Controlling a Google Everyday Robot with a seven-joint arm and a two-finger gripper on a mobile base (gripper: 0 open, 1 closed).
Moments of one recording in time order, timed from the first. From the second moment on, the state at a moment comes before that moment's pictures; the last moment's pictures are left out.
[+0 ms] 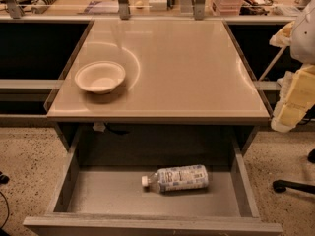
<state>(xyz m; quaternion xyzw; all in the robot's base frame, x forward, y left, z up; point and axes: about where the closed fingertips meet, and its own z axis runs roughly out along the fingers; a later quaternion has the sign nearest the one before) 0.438 -0.217 0.976 -0.60 0.78 -0.03 0.16</state>
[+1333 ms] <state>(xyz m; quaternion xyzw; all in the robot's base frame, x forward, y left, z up) 0.385 -0.169 0.857 -0.63 0.76 0.07 0.14</state>
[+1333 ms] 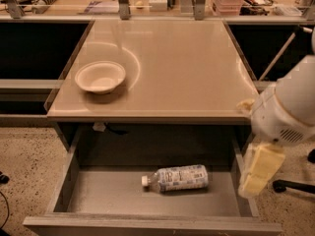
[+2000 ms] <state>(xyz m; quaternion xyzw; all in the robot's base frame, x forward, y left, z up) 0.349 -0.139 0.676 -0.55 0.81 0.18 0.12</state>
